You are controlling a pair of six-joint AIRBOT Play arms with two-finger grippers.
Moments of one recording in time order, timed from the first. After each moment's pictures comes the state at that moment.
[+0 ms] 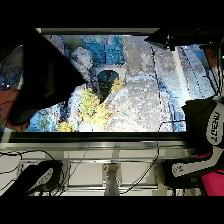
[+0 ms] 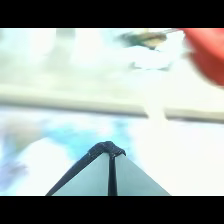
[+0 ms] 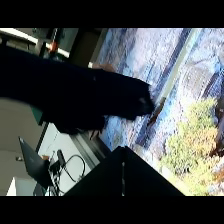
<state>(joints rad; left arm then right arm) -0.14 -0.90 1.35 1.20 -0.53 -1.47 -0.07 -1.61 2.00 -0.46 1.44 1.43</state>
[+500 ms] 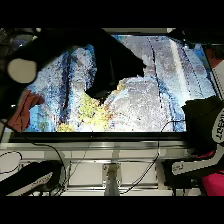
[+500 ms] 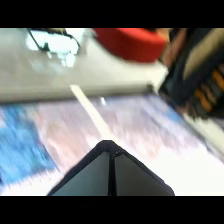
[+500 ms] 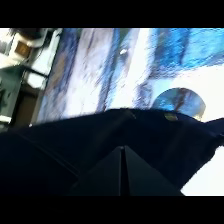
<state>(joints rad) -0.49 -1.16 1.44 1.16 -0.48 -1.45 -0.25 -1.61 2.00 -0.63 1.34 1.45</state>
